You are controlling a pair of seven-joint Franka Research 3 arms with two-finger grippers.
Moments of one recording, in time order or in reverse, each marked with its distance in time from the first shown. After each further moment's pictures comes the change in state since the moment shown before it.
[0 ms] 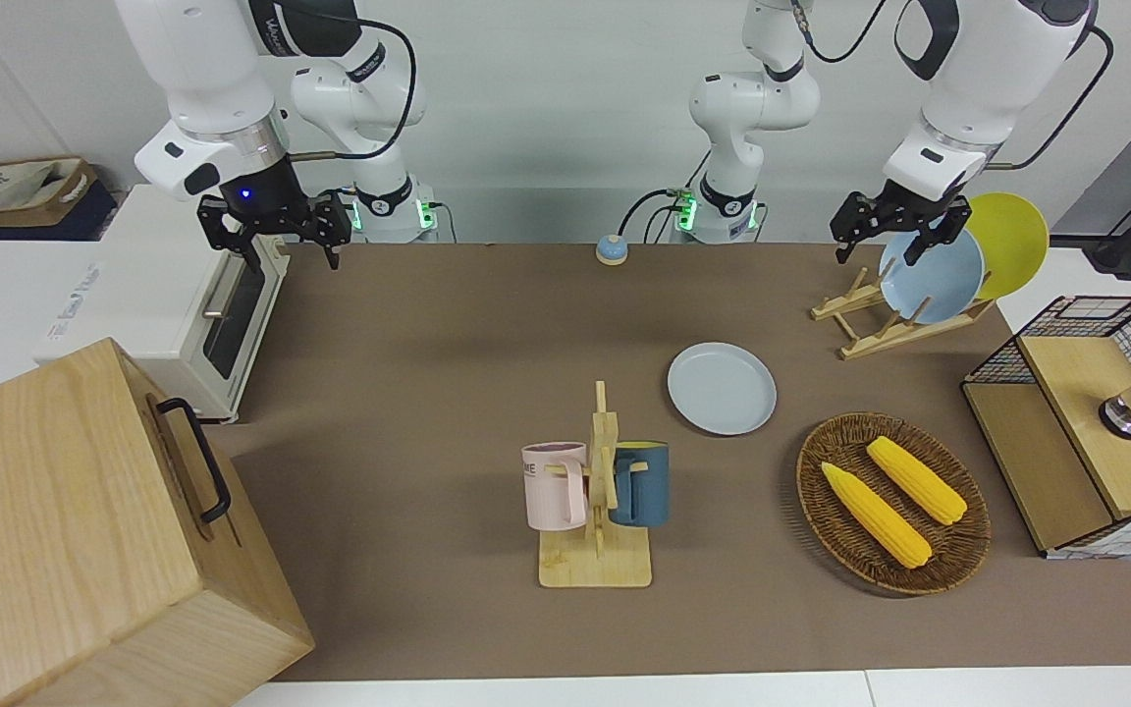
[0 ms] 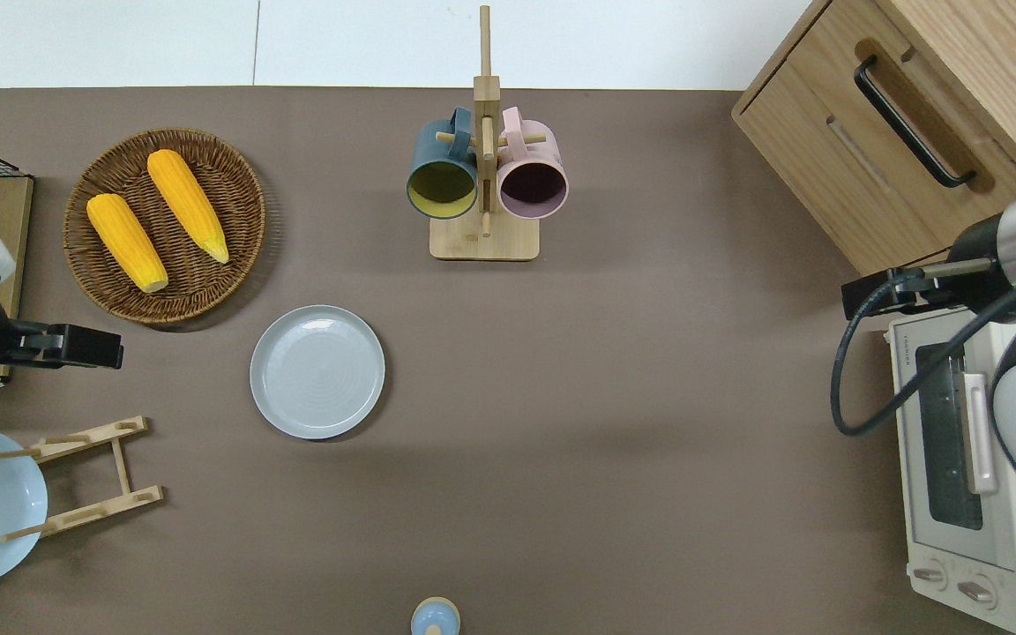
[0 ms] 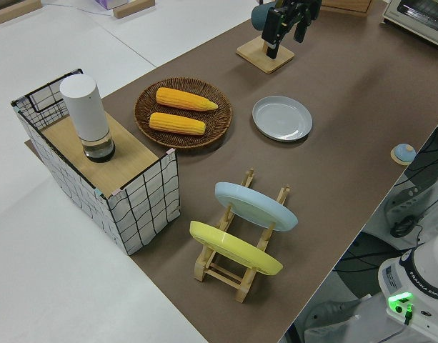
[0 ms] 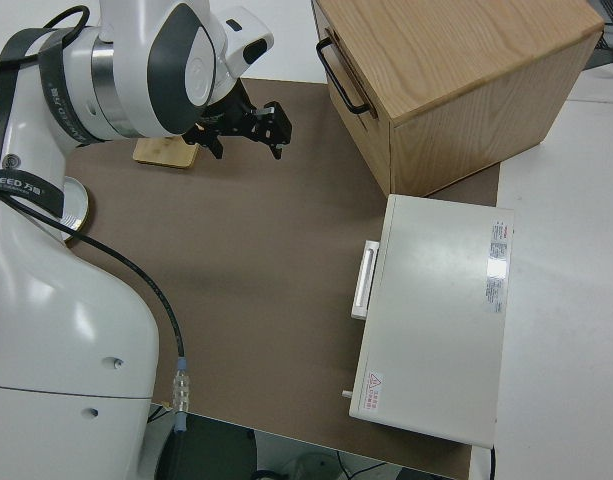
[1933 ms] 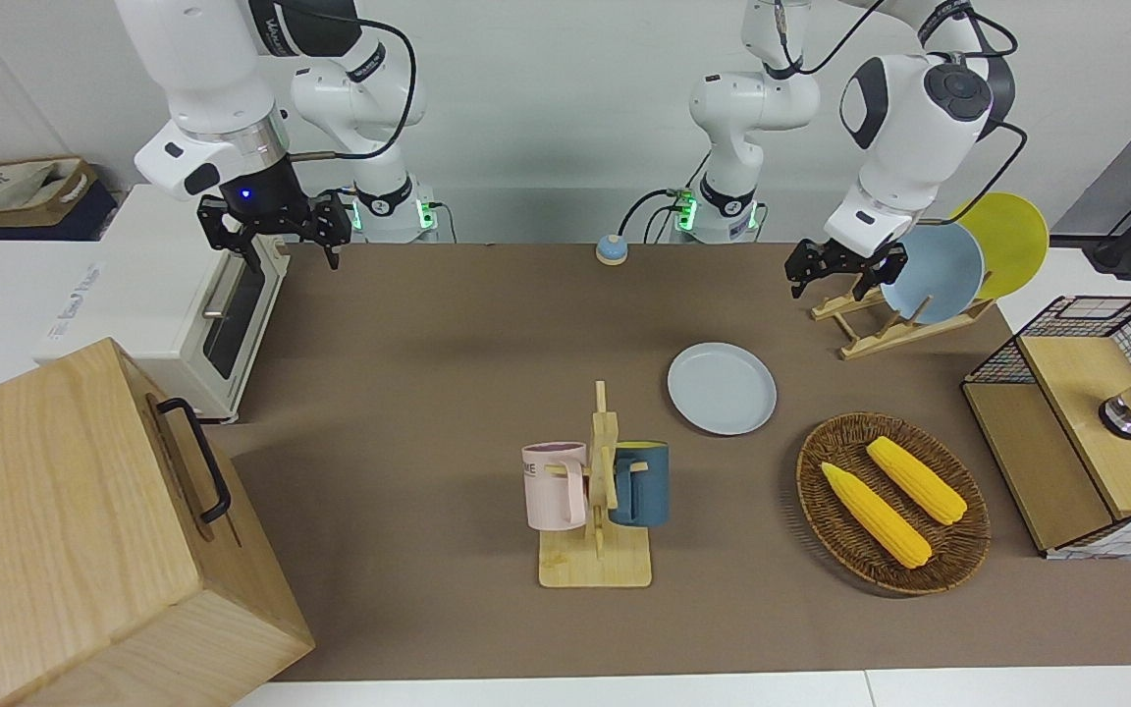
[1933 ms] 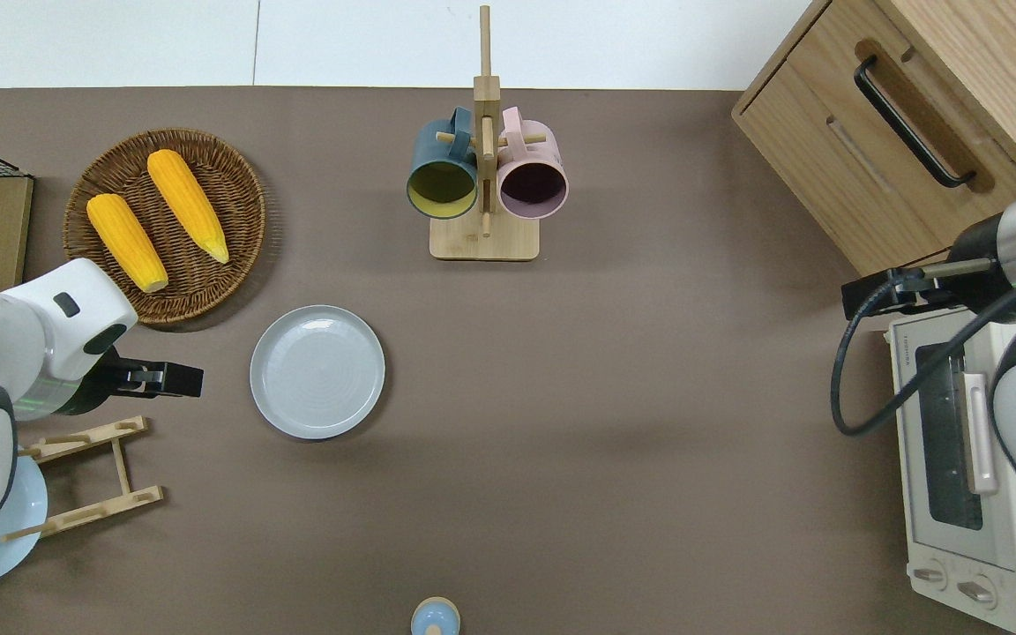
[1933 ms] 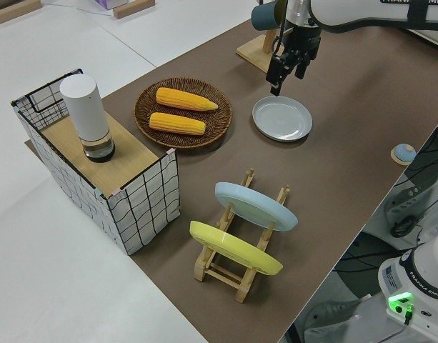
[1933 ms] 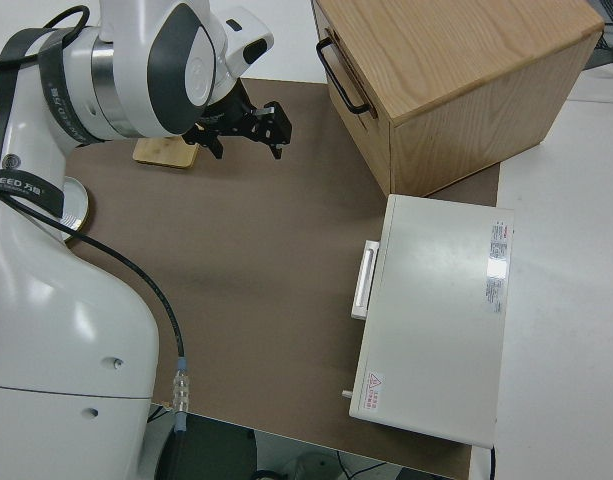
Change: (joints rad) left arm -0.001 -0.049 -0.036 -0.307 -0.013 0.230 -0.029; right arm 0.000 0.000 0.000 0.000 0.000 0.000 0.000
